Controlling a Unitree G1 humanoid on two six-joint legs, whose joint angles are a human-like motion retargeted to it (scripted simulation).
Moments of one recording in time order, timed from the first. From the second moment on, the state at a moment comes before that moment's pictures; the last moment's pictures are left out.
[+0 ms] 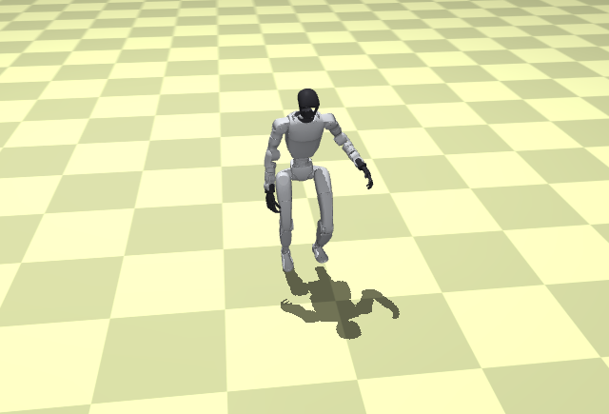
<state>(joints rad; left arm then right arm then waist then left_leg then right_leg) 0.09 0.51 0.25 0.26 -0.05 -0.10 -0.03 -0.26 -0.28 0.30 1.19 0.01 -0.03 0.14 0.14 -0.08 0.24 -0.72 0.06 0.19 1.15 -0.72 0.22 -0.31 0.00 0.06 0.55 -0.22 0.25</state>
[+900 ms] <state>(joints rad) 0.29 0.48 0.58 -0.20 -0.24 -0.07 -0.01 -0.31 -0.44 0.24 1.14 0.04 -0.01 0.20 0.03 0.08 0.08 -0.38 0.08 0.57 0.44 -0.46 0.08 -1.13 -0.28 -0.25 1.73 -0.84 -0.24</state>
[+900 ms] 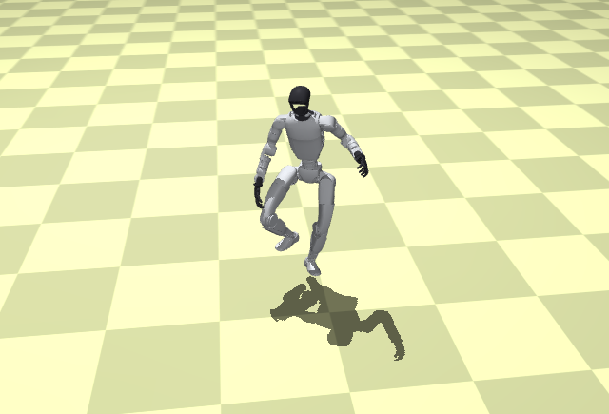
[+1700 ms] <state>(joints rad) 0.32 0.52 0.68 0.02 -0.28 -0.16 -0.05 -0.34 -0.47 0.33 1.18 -0.03 -0.03 0.16 0.07 0.18 0.06 -0.45 0.09 0.61 0.33 -0.32 0.02 -1.16 -0.20 -0.30 1.42 -0.71 -0.23</state>
